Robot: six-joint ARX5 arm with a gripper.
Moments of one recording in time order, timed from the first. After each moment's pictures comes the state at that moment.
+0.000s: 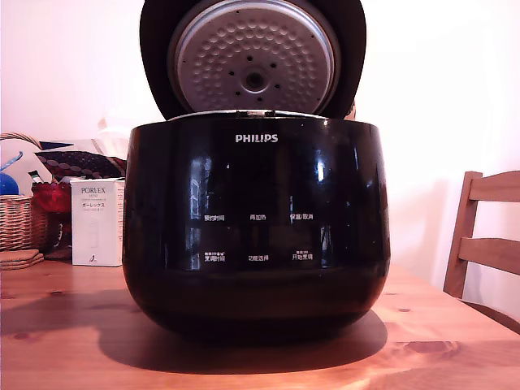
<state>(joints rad) -0.55 1.67 1.87 -0.98 0.39 0.19</state>
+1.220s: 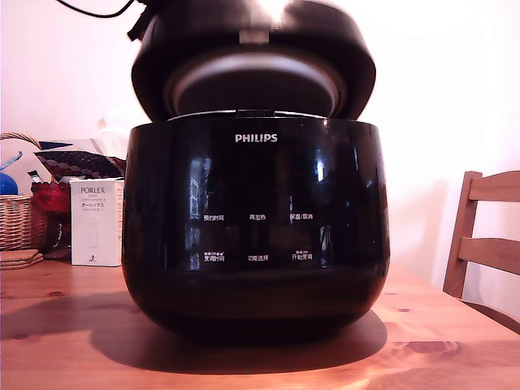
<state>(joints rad) -0.55 1.62 1.63 -0.83 0.35 0.16</state>
